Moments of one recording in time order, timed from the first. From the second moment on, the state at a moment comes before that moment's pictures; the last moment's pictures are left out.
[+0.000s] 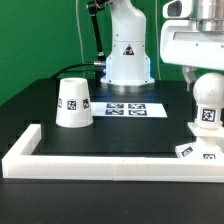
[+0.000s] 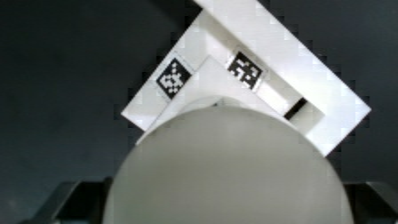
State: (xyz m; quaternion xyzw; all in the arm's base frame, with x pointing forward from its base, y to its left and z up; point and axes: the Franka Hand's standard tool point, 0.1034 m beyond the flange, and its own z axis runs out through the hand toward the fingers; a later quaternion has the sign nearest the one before) arm 0.598 0.106 0.117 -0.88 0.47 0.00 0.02
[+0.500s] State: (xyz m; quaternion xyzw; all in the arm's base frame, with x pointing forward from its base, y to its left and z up) arm 0.599 0.110 0.117 -0.77 0.63 0.02 0.04
